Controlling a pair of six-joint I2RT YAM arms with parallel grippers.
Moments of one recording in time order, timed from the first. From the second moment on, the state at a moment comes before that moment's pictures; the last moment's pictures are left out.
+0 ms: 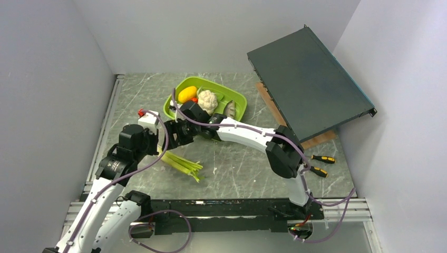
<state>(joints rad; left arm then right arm) -0.32 0.66 0.75 -0.64 -0.09 -0.04 1.00 2.04 1.66 -0.25 -0.44 0.64</state>
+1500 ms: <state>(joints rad) -0.32 0.71 0.75 -0.64 -0.07 -0.04 1.18 1.85 1.13 0.09 0.00 0.45</state>
